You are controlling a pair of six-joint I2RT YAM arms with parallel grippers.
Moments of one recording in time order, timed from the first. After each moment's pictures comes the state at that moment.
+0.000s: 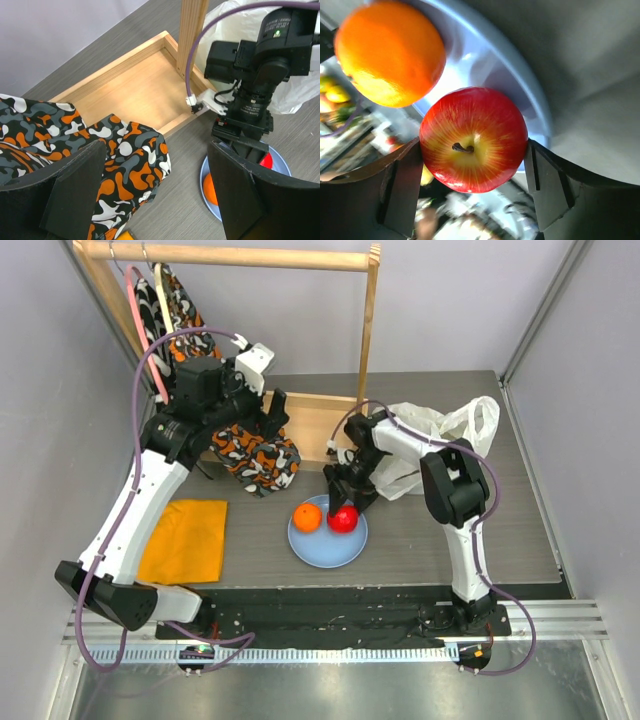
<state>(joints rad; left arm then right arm) -0.40 1.35 1.61 -0.65 0.26 0.19 0.51 2.16 1.66 -1.16 -0.65 0.06</state>
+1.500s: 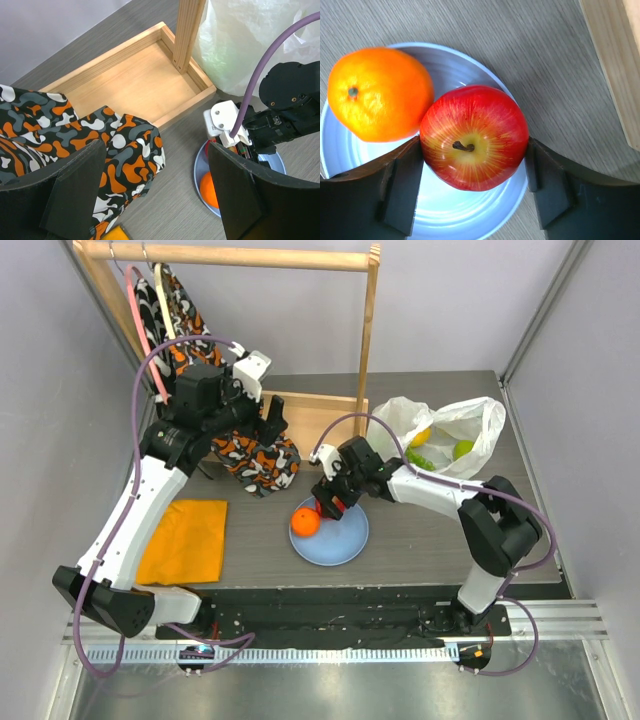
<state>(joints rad) -0.39 1.32 1.54 -0.63 0.27 0.15 0.70 1.71 1.09 -0.26 -0.27 -0.21</state>
